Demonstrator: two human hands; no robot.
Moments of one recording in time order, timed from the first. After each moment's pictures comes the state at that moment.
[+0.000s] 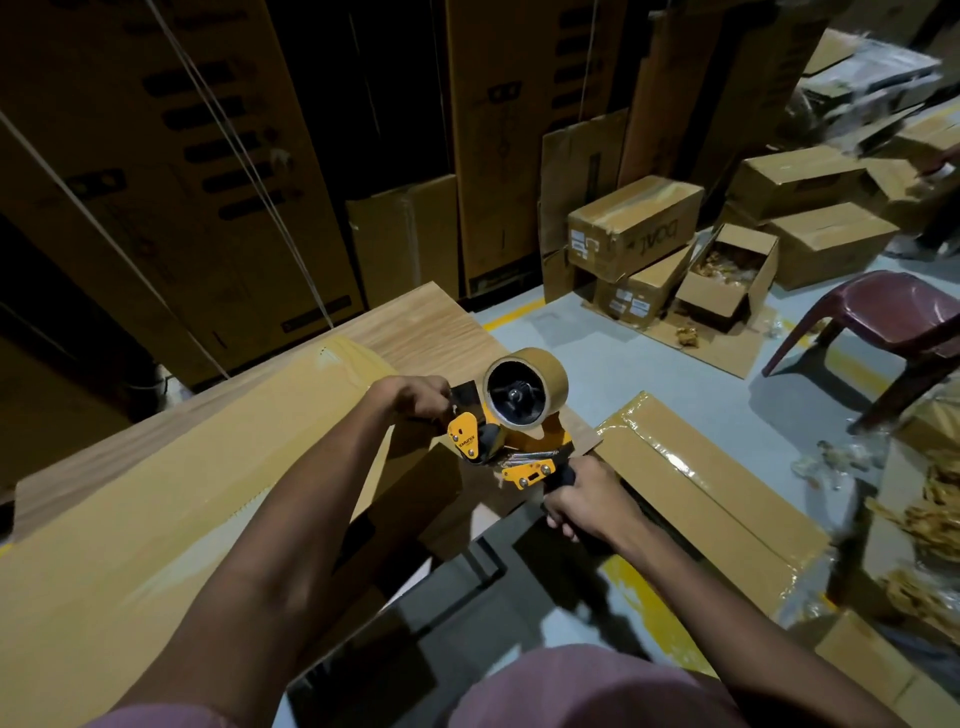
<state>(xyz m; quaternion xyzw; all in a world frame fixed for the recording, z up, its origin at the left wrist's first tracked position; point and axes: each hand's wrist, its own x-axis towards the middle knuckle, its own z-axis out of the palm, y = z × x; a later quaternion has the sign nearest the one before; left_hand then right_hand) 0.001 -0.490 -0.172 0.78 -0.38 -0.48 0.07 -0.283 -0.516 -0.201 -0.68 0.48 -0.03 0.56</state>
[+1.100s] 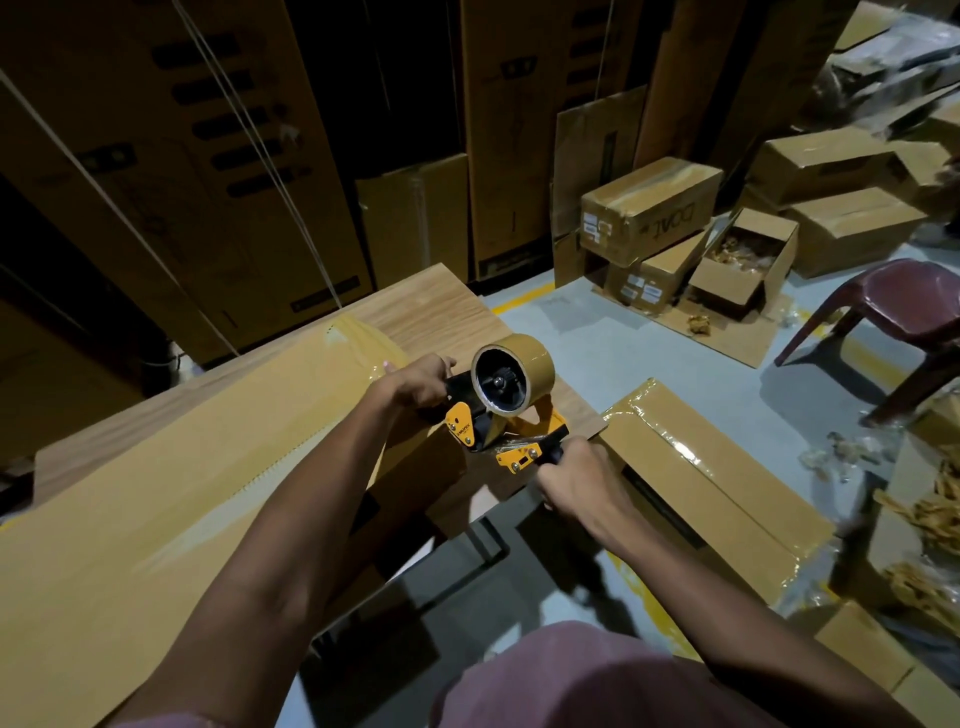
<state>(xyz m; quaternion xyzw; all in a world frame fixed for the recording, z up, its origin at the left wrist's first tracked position) 0.012 -0.486 -0.210 0.83 -0.44 -0.32 0.12 -0.268 -0.504 -0.191 -0.76 0.52 -0.02 0.40</state>
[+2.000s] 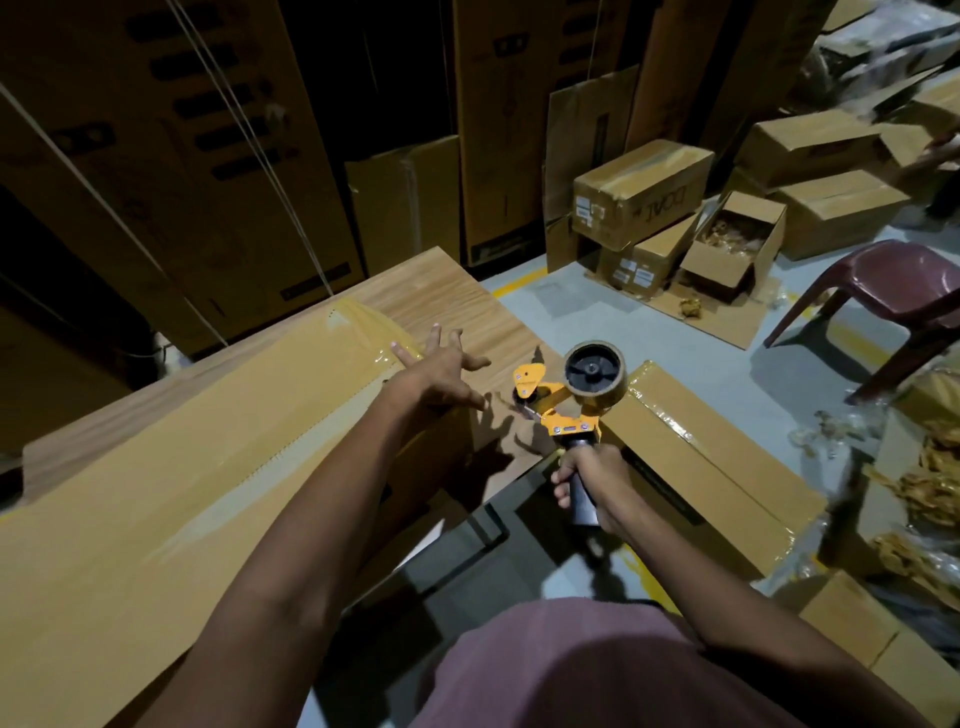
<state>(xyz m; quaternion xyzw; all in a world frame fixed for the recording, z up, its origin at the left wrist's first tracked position) -0.012 -0.474 -0.199 0.81 -0.52 -0.26 -0.02 -0.267 -0.504 -0.254 -0.45 0.59 -0.14 0.66</state>
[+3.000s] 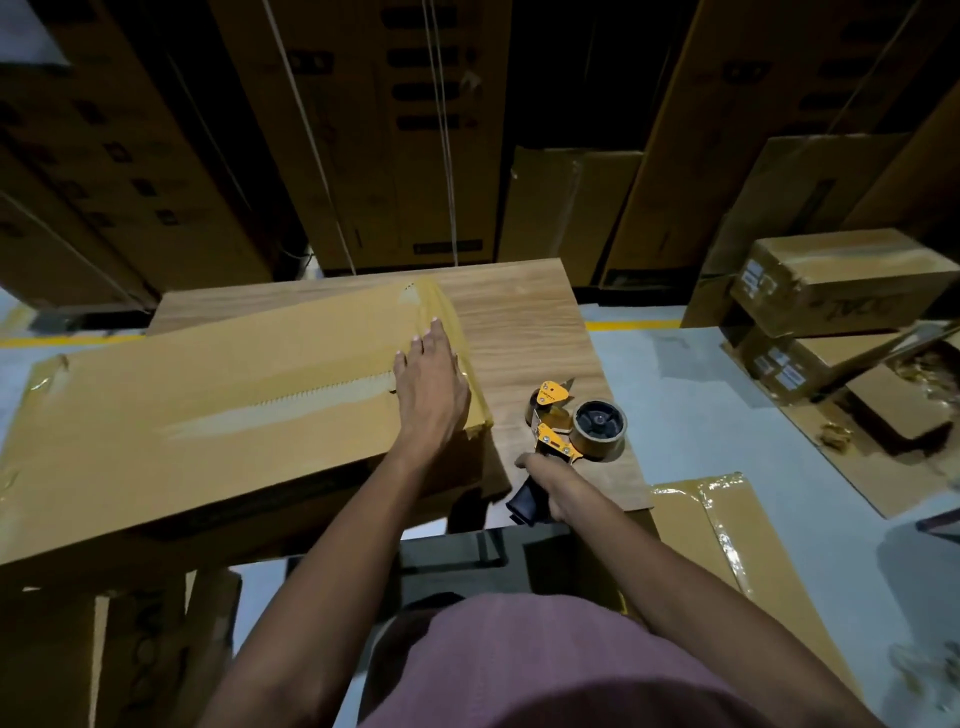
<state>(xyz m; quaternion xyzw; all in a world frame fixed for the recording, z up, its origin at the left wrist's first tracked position) -0.036 -0.461 -0.227 0.97 -0.17 0.04 0.17 -0.148 -0.597 -0.336 -0.58 0.52 0.16 0.60</state>
